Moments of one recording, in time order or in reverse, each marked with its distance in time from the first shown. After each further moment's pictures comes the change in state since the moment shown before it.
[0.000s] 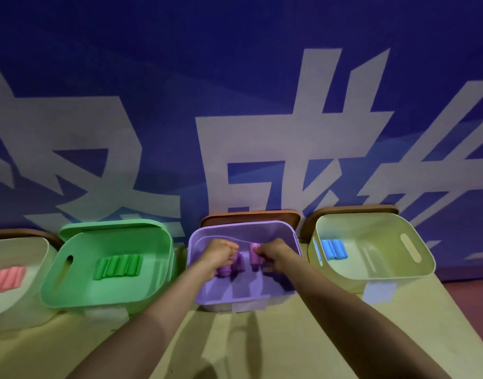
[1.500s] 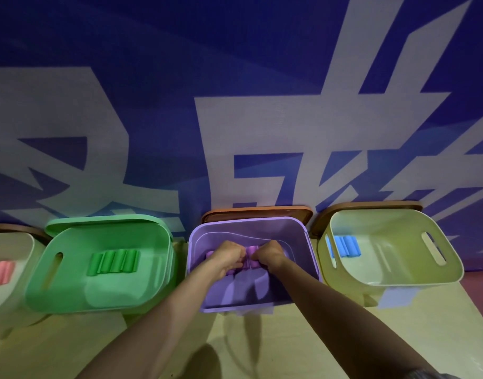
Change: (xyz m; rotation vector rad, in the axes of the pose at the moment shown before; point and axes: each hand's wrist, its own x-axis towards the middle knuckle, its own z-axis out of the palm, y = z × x) left_hand 0.046 -0.022 0.016 -0.006 -0.066 -0.206; right_hand 0.055 0.017 0.025 -0.334 0.003 -0.055
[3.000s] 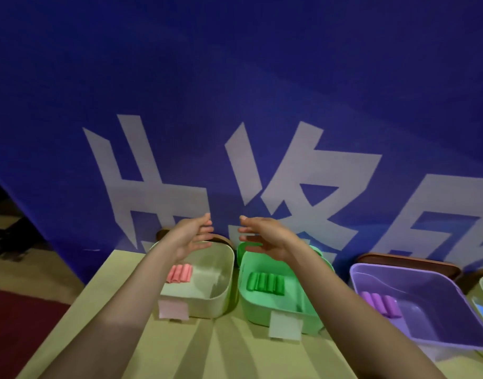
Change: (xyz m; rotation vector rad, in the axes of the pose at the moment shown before) left_hand -0.210 -0.032 -0.435 -0.392 0.271 0.351; right_hand -0.260 -0.265 0.240 0.334 -0.425 -0.487
